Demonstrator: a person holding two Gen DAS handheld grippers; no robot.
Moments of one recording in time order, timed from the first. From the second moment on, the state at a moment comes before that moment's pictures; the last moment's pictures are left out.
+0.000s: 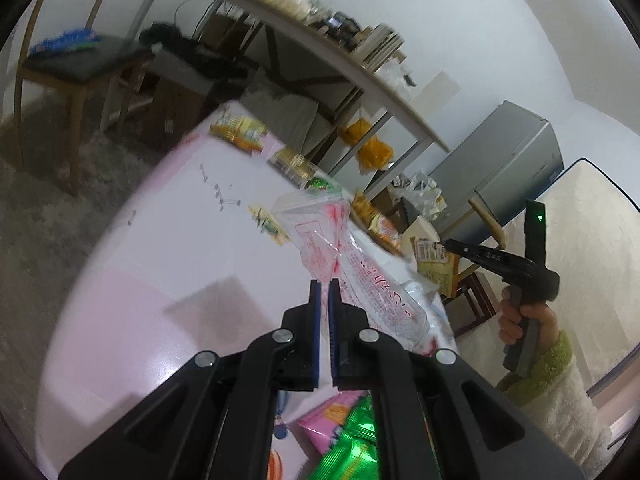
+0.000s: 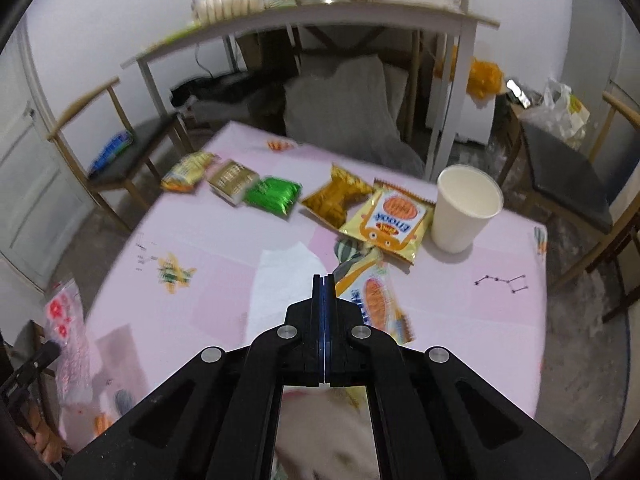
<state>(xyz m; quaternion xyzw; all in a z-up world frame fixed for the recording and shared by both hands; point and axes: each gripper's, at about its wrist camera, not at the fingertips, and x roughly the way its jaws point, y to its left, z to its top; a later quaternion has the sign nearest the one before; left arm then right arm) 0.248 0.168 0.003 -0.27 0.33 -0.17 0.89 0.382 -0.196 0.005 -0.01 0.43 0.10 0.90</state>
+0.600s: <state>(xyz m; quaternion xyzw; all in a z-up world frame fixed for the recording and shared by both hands) 0.143 -0.006 0.113 -0.15 0.31 -0.33 0.88 0.123 -0.355 0.093 0.13 0.28 0.08 0.95</state>
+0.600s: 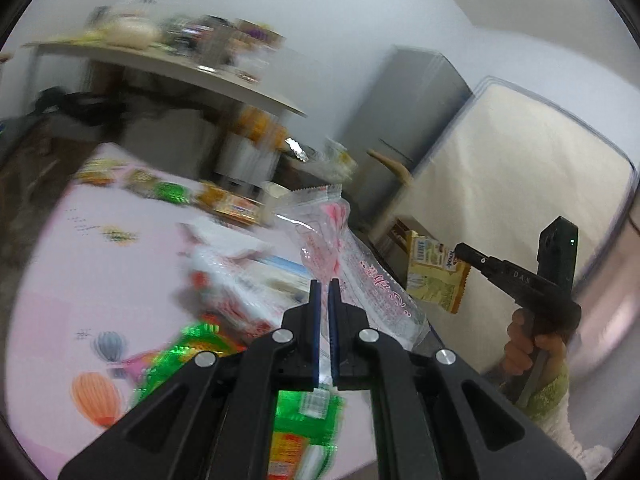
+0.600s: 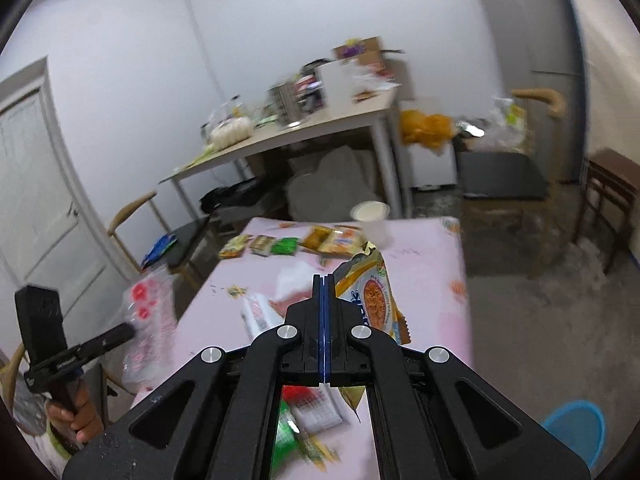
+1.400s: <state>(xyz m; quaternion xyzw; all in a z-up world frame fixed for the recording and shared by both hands) 0.040 -0.556 -0.101 0.26 0.48 -0.48 0.68 -0.042 -0.655 -0.145 0.42 0.33 -0.18 0.82</state>
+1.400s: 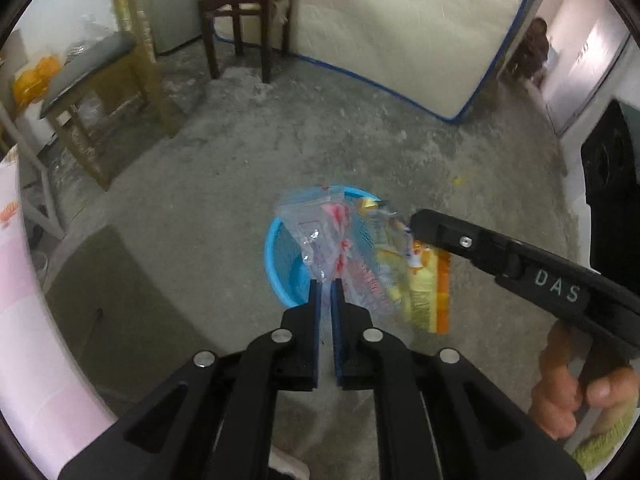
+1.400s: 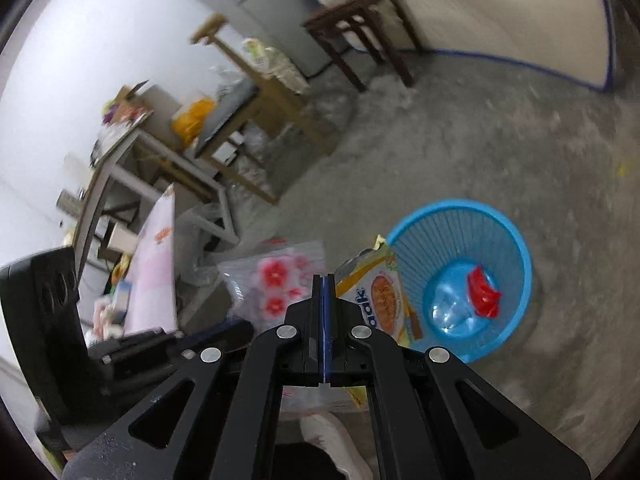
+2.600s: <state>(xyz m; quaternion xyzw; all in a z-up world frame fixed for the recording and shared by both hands) 0.080 -0.144 0.075 -0.05 0.44 -0.43 0.79 -0.054 -0.469 0.015 0.24 0.32 -0.02 0.92</state>
